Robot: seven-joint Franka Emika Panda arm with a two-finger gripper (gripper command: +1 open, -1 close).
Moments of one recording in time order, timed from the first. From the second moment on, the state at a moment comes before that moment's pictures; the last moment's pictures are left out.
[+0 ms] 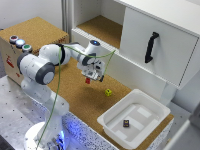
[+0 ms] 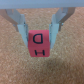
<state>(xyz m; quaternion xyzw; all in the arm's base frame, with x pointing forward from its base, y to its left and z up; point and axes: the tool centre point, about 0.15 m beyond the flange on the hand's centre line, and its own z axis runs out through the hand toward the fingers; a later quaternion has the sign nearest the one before) 0.367 0.040 0.279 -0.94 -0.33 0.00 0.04</state>
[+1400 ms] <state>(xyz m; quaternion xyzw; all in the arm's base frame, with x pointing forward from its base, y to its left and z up) 0.381 0.057 0.240 -0.63 -0.78 0.02 0.02</state>
